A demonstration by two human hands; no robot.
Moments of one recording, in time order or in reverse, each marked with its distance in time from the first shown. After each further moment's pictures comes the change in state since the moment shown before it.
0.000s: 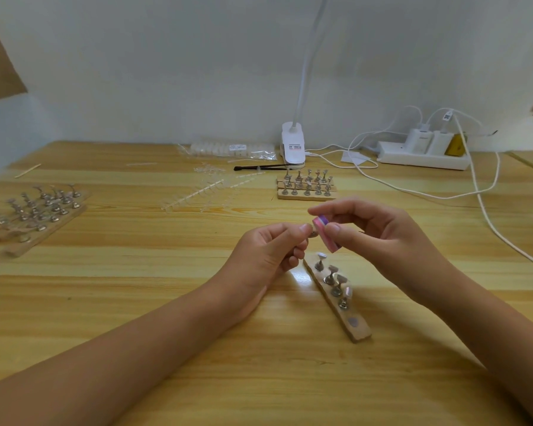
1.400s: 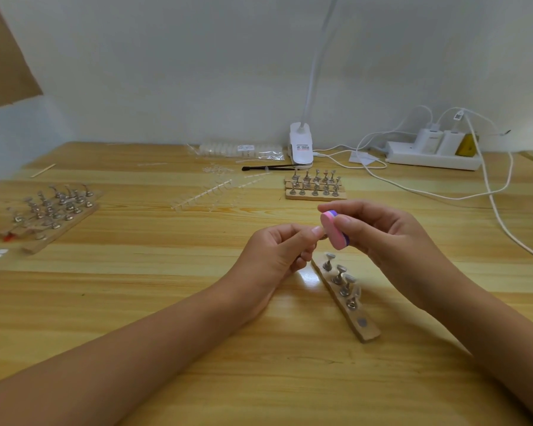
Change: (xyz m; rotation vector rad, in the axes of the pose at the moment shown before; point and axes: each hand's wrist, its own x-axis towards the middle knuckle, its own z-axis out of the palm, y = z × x) left_hand 0.001 -0.004 -0.003 0.089 -0.017 0.039; right_hand 0.002 0.009 0.005 0.183 0.045 0.105
